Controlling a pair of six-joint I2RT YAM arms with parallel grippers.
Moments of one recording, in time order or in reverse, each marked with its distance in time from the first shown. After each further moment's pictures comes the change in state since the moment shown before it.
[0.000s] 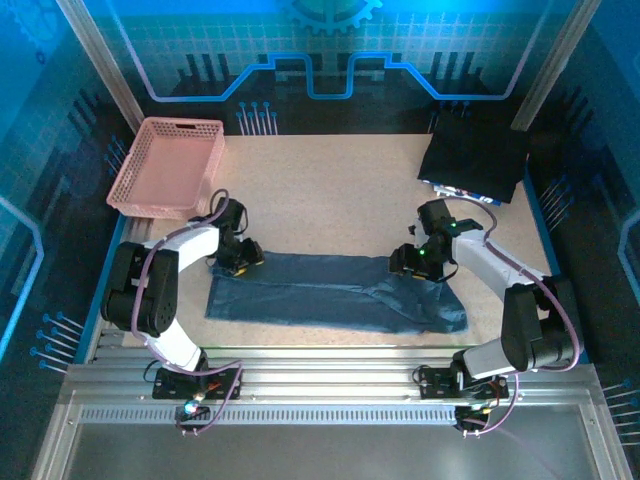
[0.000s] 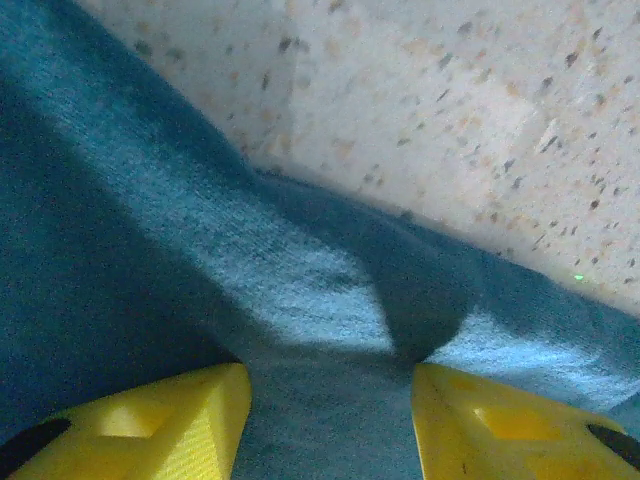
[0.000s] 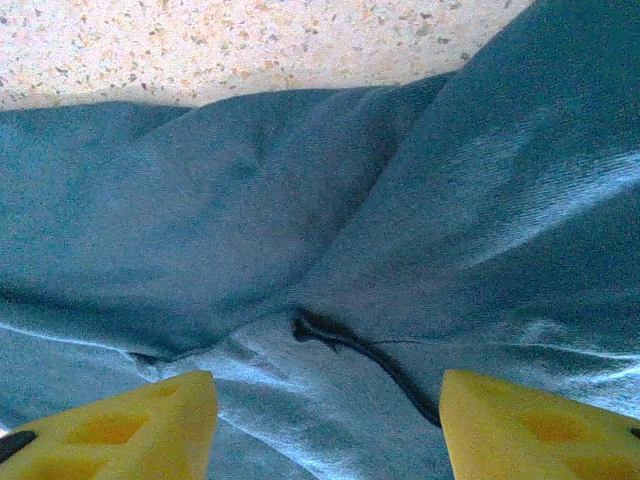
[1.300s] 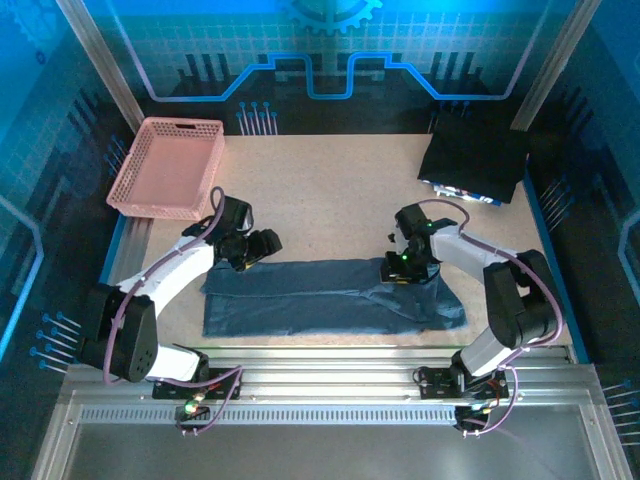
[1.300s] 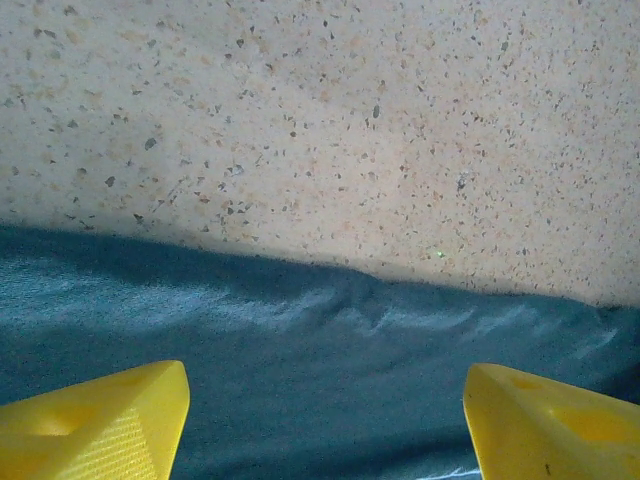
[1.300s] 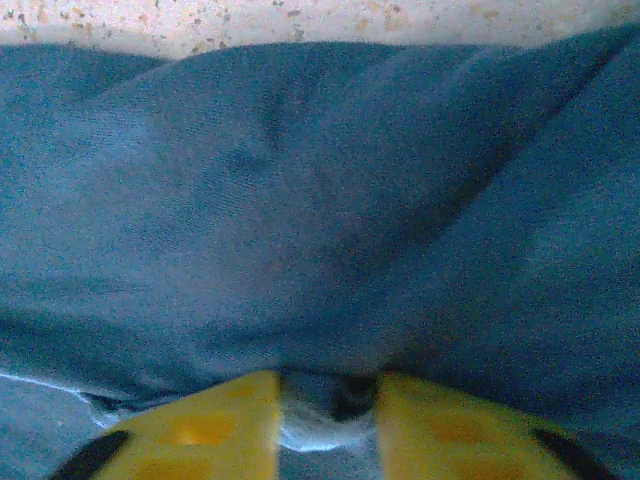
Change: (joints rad) left arm -0.124 -0.249 -0.022 0.028 0.041 -0.111; right arm 0.116 0.148 0.024 0.045 0.010 -0.053
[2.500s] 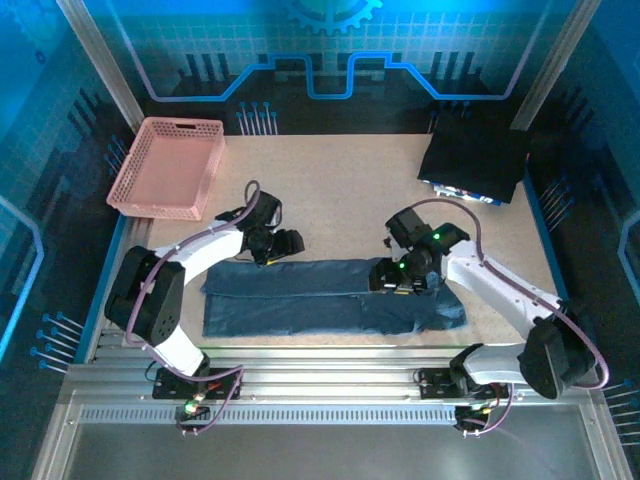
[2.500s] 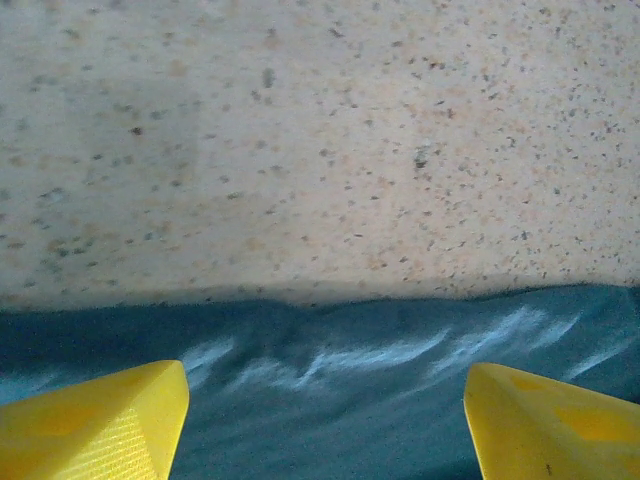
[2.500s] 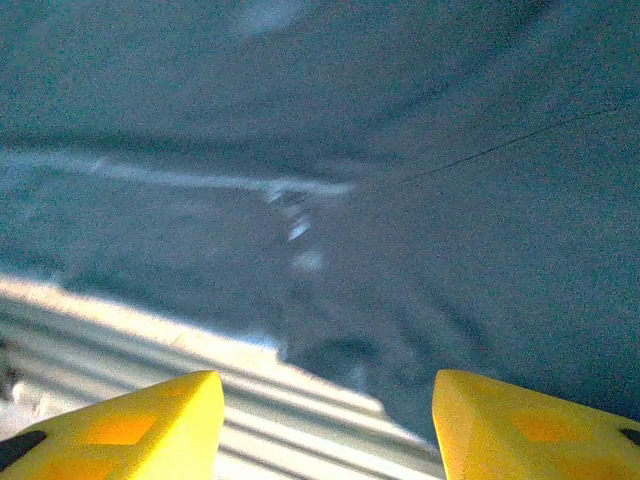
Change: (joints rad) left arm -0.128 0.247 0.153 0.023 -0.003 0.031; right arm 0.171 -0.260 0.070 -0.276 0.024 0.232
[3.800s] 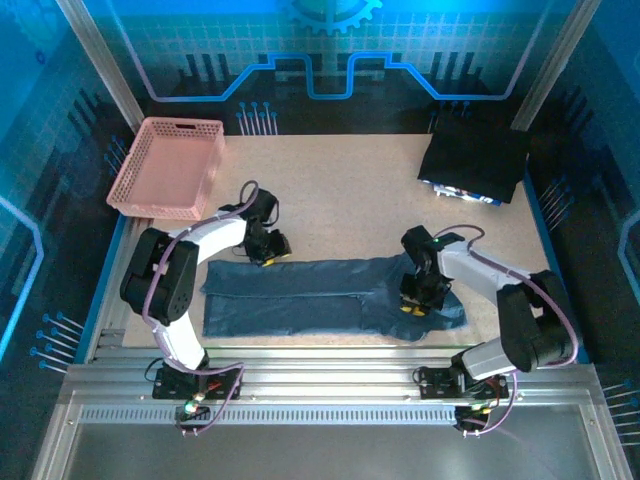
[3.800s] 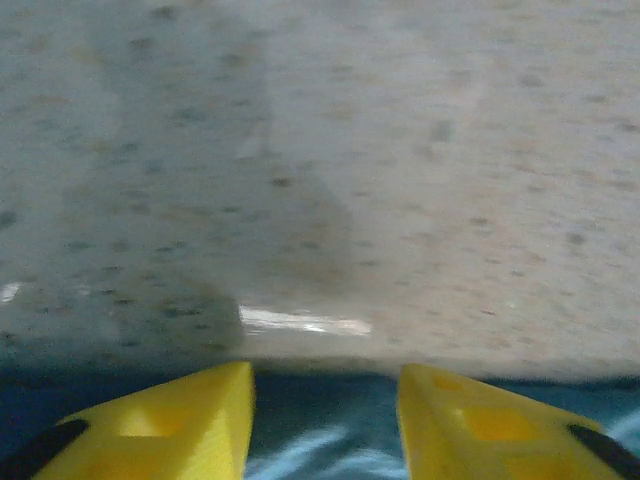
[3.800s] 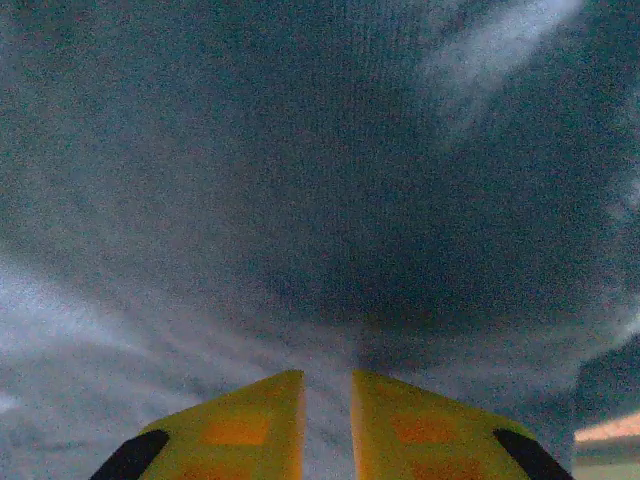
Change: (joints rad) left arm 0.086 0.139 0.055 -0.086 -0.025 -0.030; right arm -0.153 0.141 -0.201 0.049 0.072 0.202
